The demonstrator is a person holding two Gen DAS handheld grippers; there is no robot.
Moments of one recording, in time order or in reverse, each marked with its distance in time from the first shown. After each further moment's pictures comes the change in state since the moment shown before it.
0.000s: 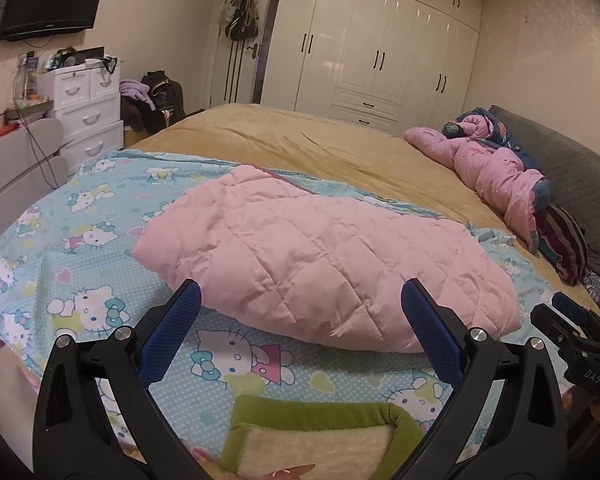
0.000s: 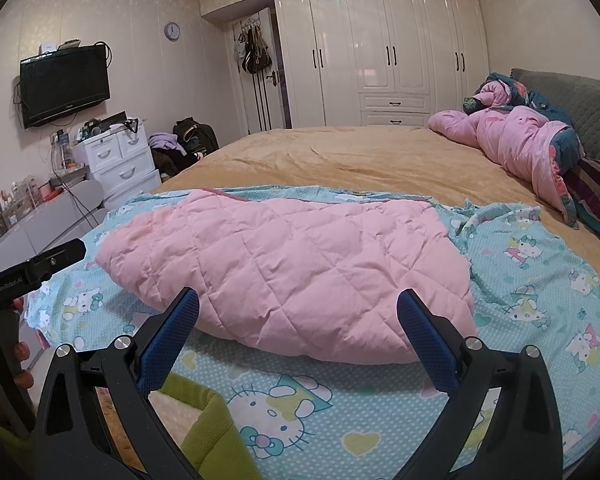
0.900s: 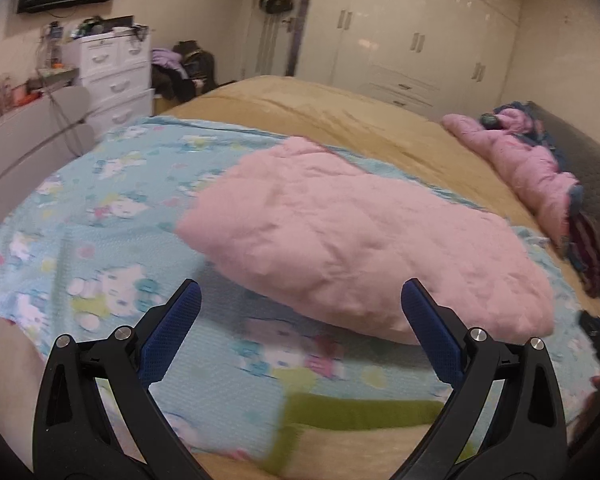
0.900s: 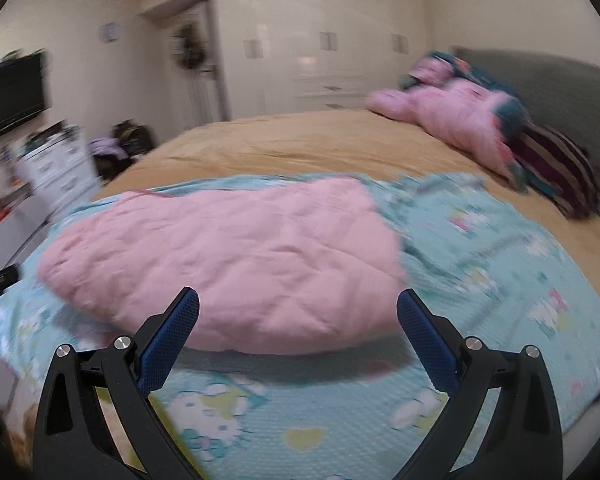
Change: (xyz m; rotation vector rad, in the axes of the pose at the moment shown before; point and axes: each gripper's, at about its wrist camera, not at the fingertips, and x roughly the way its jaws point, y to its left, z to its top) left arm 0.032 0.062 0.007 -0.063 0.112 0.133; right arm 0.010 -0.072 -0.018 0.189 0.042 -0.285
